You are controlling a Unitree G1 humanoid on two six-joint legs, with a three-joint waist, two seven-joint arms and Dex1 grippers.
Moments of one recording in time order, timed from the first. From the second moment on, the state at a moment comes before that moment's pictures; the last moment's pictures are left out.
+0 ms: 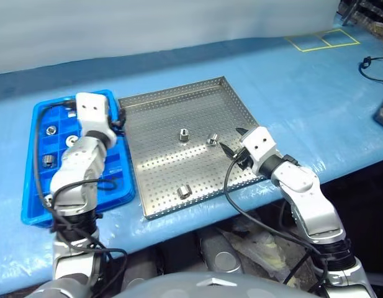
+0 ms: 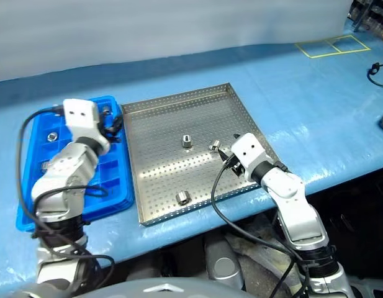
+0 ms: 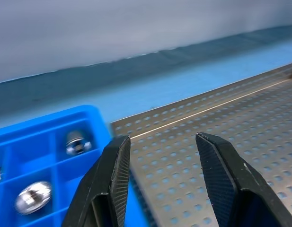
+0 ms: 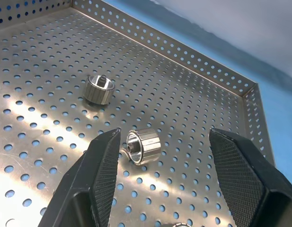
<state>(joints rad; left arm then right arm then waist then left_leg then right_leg) -0.30 0.30 0.25 -0.42 -0.16 0.85 -0.11 -0.13 -0.46 0.11 -0.42 0.02 0.46 0.46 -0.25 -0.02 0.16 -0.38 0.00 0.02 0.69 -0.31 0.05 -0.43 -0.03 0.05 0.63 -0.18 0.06</state>
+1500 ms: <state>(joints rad) -0.65 0.03 -0.21 0.30 -0.12 0.68 -0.30 0.02 -0.44 -0.01 -0.54 -0.02 0.47 0.36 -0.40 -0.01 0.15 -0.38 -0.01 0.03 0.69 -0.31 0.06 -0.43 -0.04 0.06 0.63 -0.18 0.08</state>
